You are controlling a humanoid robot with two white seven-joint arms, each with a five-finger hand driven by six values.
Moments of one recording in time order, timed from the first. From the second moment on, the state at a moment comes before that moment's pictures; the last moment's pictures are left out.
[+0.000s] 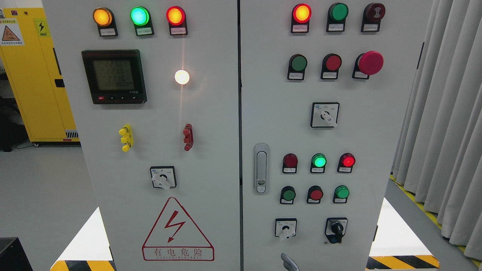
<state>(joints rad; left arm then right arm) 0.06 -0.10 -0.10 -0.13 0.08 -0.05 -0.06 0.10 0.13 0.24 -1.70 0.12 -0.38 -0.01</state>
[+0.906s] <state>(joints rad) 0.06 -0.10 -0.10 -0.13 0.08 -0.05 -0.06 0.10 0.12 0.21 -1.71 0.13 -0.37 0.00</state>
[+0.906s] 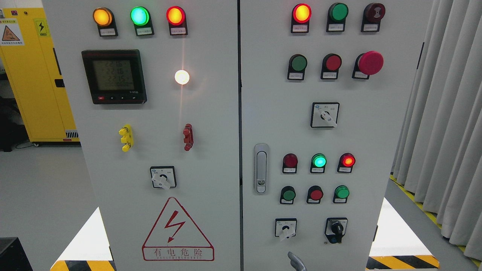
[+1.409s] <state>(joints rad) 0.06 -0.10 -0.10 -0.13 0.08 -0.05 -0.06 0.10 0.12 0.15 -1.72 0.52 -0.43 -0.08</state>
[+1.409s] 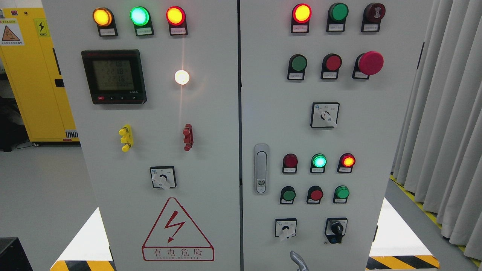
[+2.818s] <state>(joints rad) 0.06 -0.10 -0.10 -0.13 0.08 -0.05 -0.06 -0.13 0.12 0.00 -1.76 1.31 -0.38 -0.20</state>
